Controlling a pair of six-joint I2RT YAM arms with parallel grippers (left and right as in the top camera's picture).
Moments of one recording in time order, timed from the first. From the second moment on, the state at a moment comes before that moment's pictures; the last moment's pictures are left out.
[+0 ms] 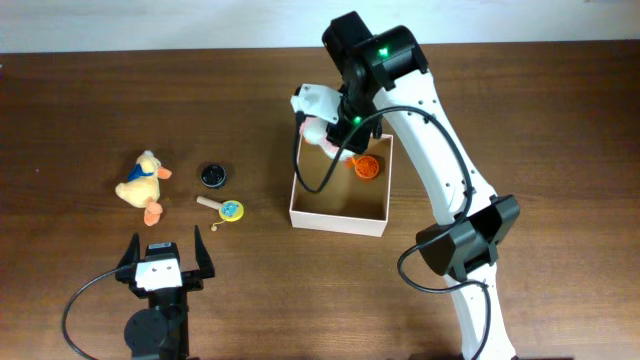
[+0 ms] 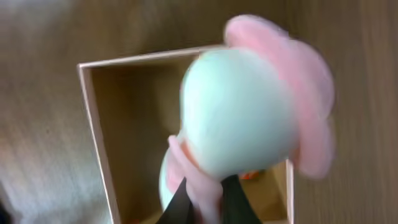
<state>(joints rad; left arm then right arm) 0.11 0.01 0.01 -0.08 -0.05 0.09 0.47 2.34 2.62 -1.69 -0.23 -0.86</state>
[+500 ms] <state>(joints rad) 0.11 0.01 0.01 -0.08 -0.05 0.09 0.46 2.33 2.28 -1.69 -0.30 -1.00</state>
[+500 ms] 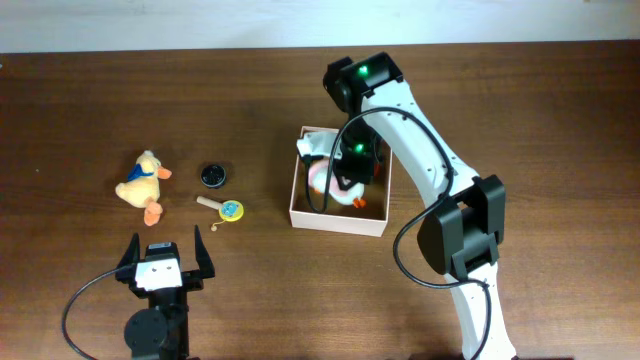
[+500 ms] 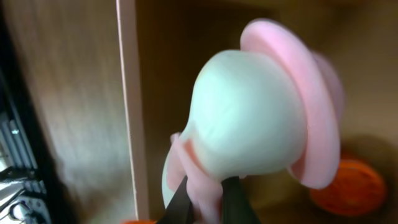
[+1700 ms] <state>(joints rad) 0.11 0.01 0.01 -0.08 -0.05 0.09 0.46 2.33 1.95 -1.49 -0.37 -1.08</state>
